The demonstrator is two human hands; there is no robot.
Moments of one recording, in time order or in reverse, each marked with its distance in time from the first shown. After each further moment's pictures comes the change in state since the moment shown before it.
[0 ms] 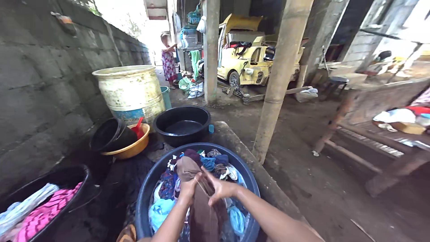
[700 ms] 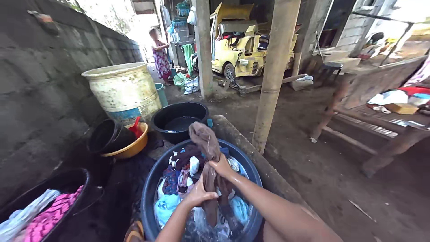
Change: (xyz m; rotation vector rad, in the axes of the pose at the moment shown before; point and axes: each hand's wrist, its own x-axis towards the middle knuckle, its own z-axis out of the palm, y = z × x) left_hand -0.003 -0.016 -0.027 0.428 -0.623 -0.045; right_hand 0.023 -0.041 0.008 0.023 0.768 0.174
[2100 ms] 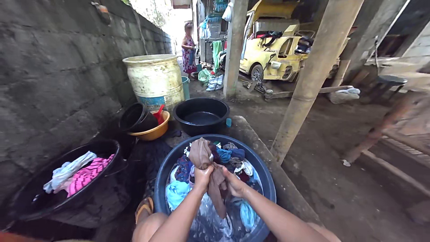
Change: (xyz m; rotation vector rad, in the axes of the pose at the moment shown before) left_hand 0.014 0.000 0.004 -0.475 0.808 0.143; right_hand -0.011 0.084 0.021 0.469 -0.600 0.164
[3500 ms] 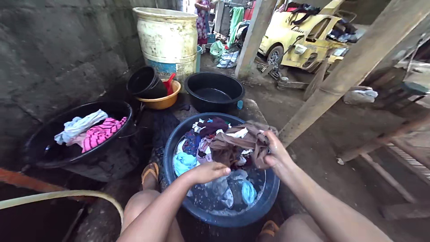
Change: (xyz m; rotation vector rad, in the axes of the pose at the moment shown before) left_hand -0.021 0.078 -0.092 0.773 -1.053 -0.264; right_hand -0.020 -0.131 0.081 0.187 0.742 -0.100
